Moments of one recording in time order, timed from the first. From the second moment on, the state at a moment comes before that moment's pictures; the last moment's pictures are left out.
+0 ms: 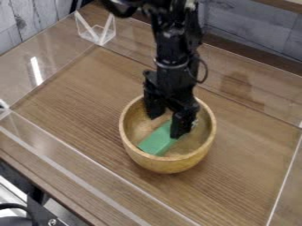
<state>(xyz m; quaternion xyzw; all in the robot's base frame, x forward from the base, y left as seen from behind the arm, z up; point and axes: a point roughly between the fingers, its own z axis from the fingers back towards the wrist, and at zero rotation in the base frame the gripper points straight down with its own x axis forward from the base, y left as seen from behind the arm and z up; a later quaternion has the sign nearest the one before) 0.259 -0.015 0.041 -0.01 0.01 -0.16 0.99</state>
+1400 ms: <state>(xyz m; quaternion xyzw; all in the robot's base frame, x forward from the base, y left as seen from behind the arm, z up) 0.259 -0.046 0.051 -0.02 -0.07 0.03 1.00</state>
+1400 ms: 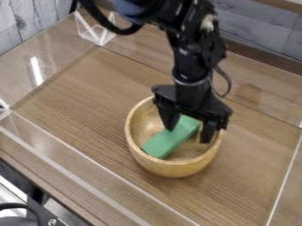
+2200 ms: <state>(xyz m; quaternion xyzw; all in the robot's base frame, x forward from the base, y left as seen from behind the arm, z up) 0.278 -0.014 0.036 -0.03 -0.08 0.03 1.00</state>
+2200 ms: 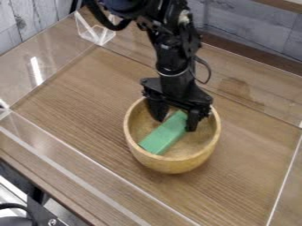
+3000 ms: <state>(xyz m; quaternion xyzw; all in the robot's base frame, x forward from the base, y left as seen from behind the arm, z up) 0.272 -0.006 0.052 -0.03 -0.08 0.06 0.99</state>
